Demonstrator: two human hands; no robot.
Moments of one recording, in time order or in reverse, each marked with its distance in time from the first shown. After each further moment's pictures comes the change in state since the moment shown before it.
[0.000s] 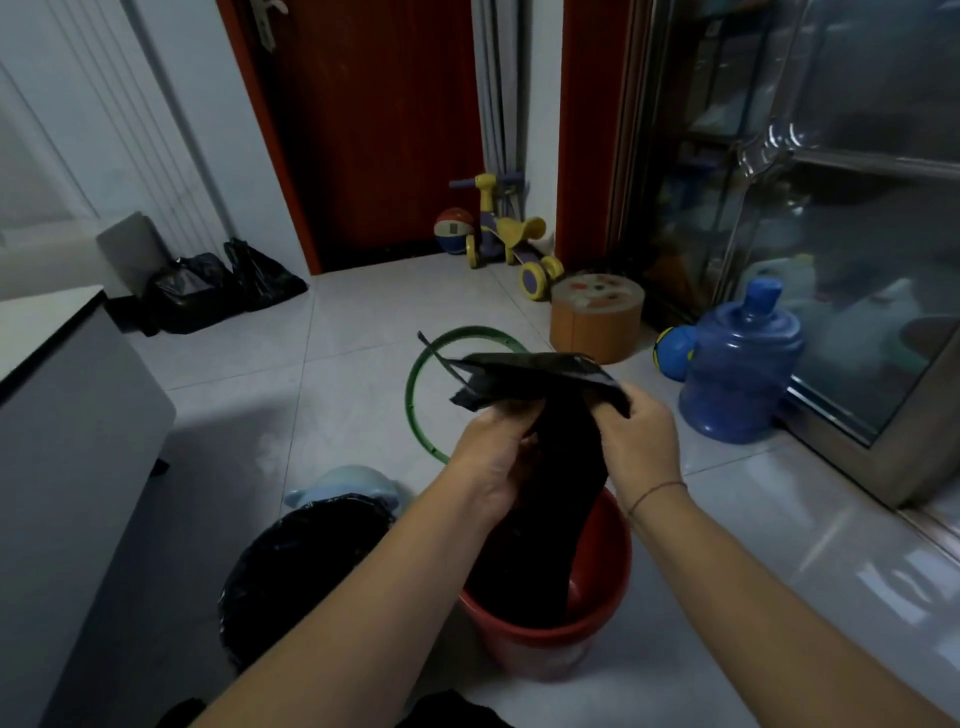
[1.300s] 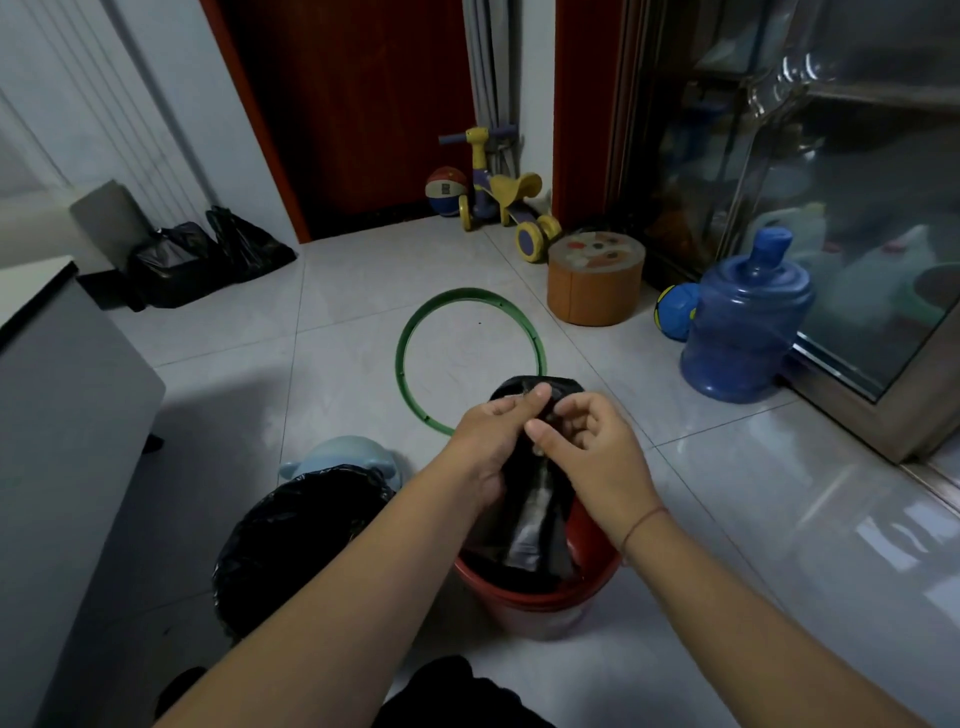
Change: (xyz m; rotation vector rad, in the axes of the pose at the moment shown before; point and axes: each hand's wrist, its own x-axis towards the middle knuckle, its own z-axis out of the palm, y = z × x) left_hand 0.016 -0.026 -0.018 0.184 0.020 -0.109; right_hand -0.041 0.041 0.004 -0.018 -0.245 0.120
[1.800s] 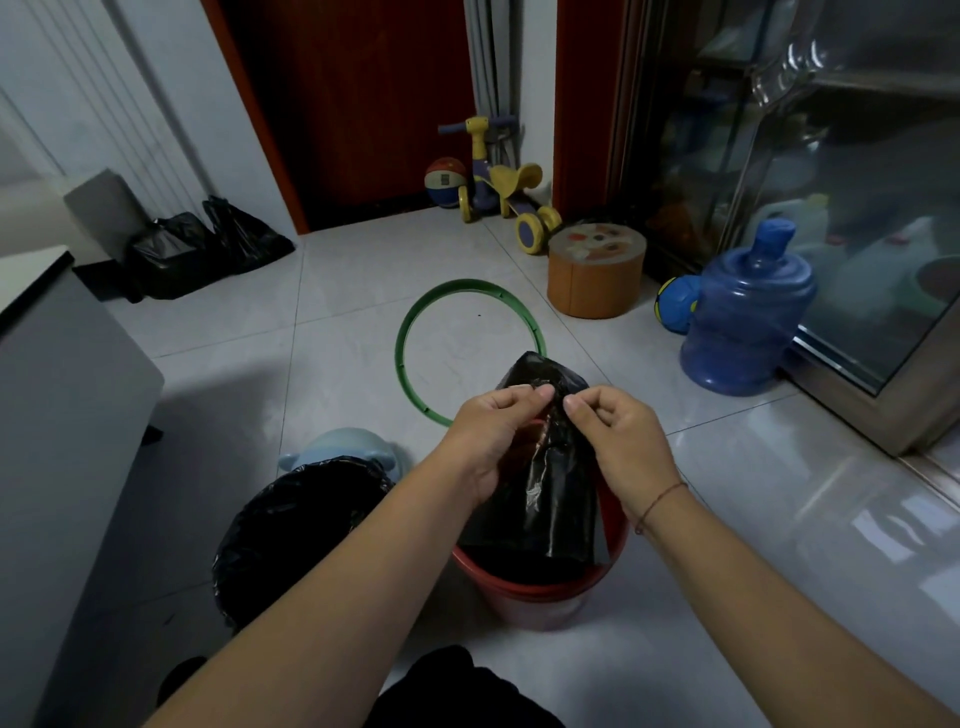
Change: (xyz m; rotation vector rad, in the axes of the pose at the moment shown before) left_hand 0.002 -0.005 -0.006 0.036 -0.037 0.017; right_hand 0.006 -0.008 -0.016 0.015 -0.001 0.034
